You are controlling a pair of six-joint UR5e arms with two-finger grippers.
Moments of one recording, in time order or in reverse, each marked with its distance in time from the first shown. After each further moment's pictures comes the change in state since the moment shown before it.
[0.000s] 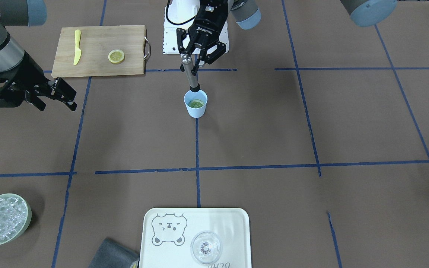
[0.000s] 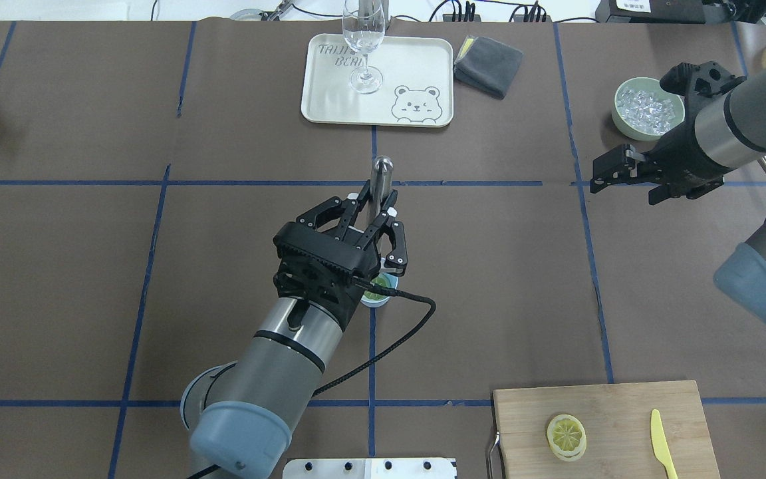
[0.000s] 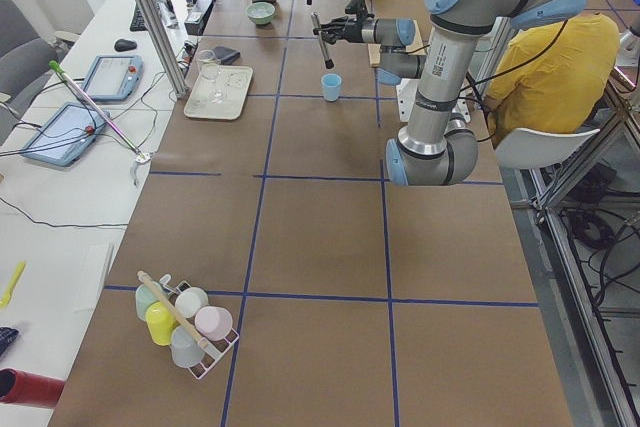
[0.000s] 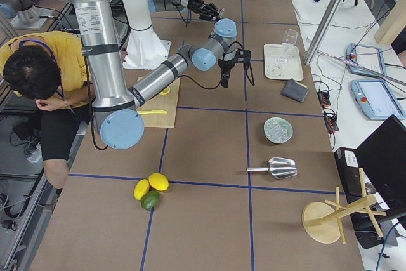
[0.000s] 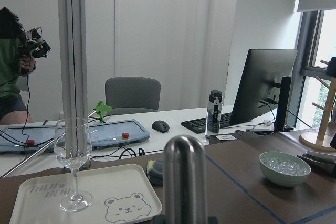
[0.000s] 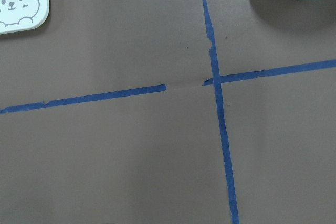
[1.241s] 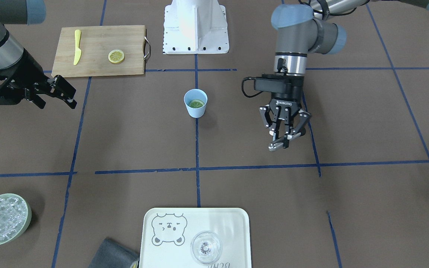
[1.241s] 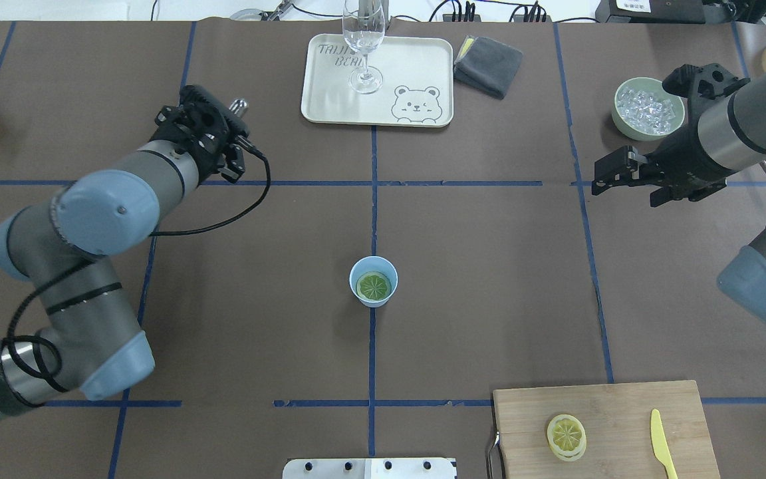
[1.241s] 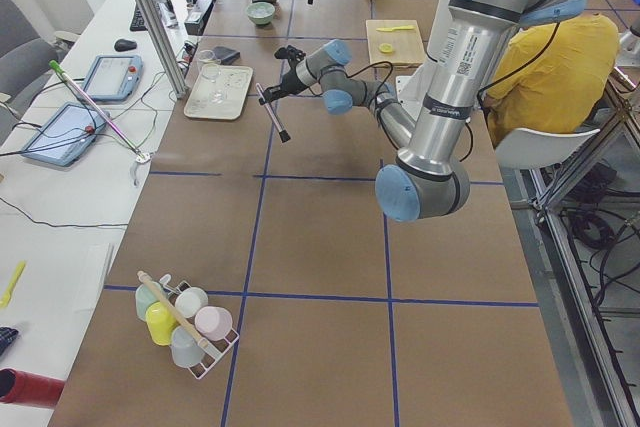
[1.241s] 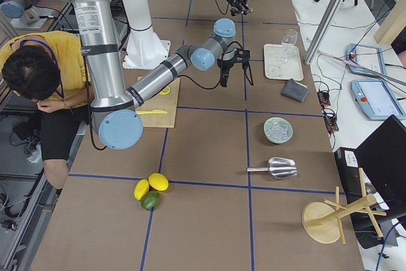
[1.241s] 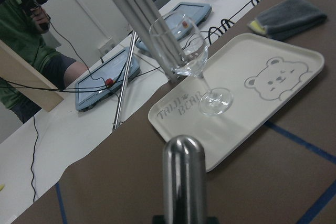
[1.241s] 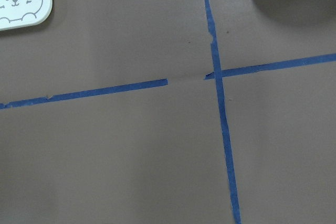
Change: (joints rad) left arm -0.470 0.254 -0.047 0.441 -0.677 0.166; right arm -0.001 -0.007 0.009 0.000 0.001 0.003
